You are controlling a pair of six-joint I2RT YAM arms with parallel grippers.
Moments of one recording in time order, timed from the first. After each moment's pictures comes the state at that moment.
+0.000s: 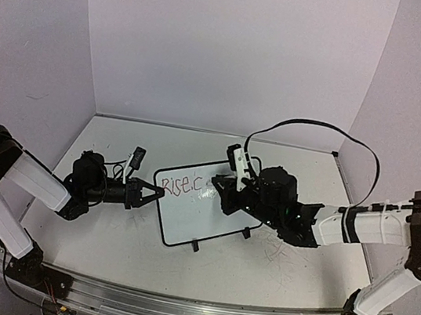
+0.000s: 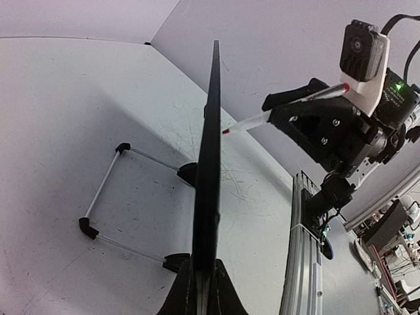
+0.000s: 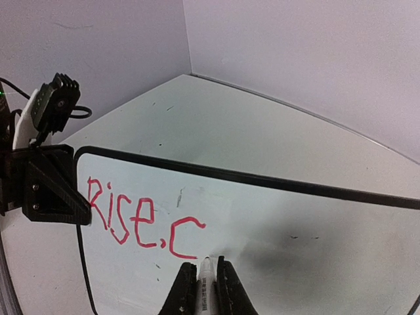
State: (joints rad) left arm -0.58 1.54 0.40 0.98 0.67 -0.52; right arm 0.98 1.59 0.87 0.46 0.18 0.13
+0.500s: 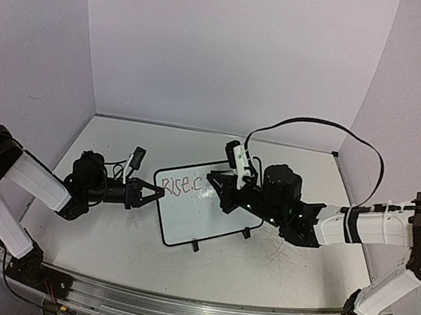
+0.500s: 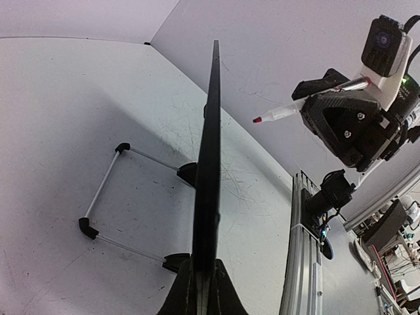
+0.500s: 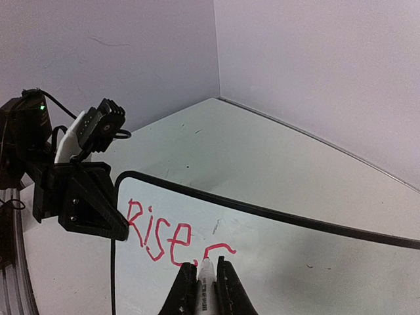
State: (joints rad) left arm -0.58 1.54 0.40 0.98 0.67 -0.52; right arm 0.97 1.57 0.86 0.53 0.07 0.09
